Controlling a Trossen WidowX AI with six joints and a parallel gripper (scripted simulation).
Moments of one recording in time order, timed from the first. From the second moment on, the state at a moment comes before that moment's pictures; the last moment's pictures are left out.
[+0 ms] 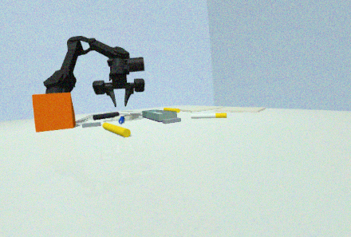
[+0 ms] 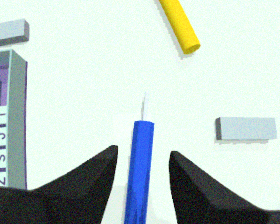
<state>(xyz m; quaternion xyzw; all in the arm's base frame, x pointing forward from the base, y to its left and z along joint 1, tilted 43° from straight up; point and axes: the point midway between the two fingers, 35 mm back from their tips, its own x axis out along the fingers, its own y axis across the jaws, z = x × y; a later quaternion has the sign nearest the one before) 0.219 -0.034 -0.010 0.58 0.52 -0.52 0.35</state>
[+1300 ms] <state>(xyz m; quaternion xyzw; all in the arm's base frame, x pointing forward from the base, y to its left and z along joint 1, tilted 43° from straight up) 0.220 -0.019 -0.028 0.58 0.52 -0.52 0.35</state>
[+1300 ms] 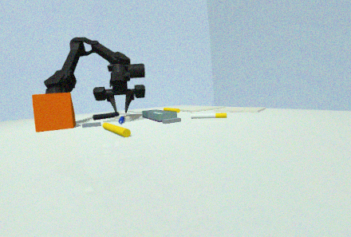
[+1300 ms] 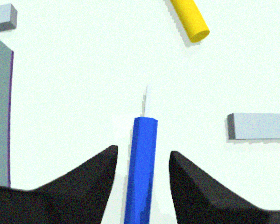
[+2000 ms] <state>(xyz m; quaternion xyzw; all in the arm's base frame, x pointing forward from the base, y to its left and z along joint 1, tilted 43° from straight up) 0.220 -0.010 -0.038 0.58 0.52 -0.52 0.35</state>
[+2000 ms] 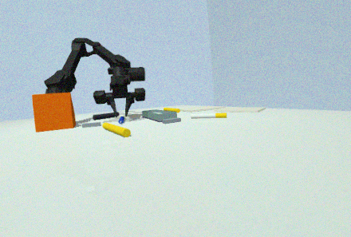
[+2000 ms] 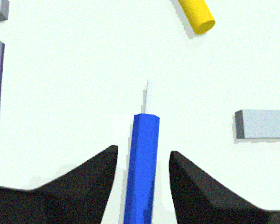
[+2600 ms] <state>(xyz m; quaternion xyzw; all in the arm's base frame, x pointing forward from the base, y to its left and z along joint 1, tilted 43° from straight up) 0.220 -0.002 -0.045 0.58 0.52 -0.52 0.35</state>
